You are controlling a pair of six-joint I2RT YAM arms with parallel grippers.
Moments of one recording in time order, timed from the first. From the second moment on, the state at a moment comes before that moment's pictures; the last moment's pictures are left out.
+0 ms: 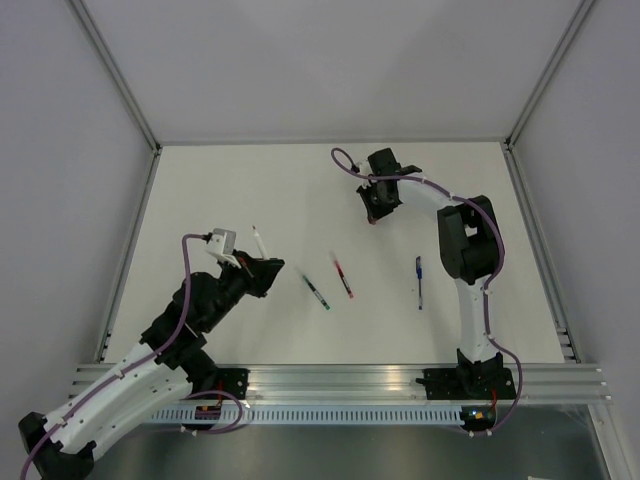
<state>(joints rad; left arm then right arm) -0.75 0.49 0.44 -0.05 -0.16 -0.54 0.36 2.20 1.68 -0.58 -0.11 -0.13</state>
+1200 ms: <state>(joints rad) -0.75 0.47 0.44 -0.05 -0.15 -0.54 0.59 1.94 1.38 -0.54 0.14 0.58</state>
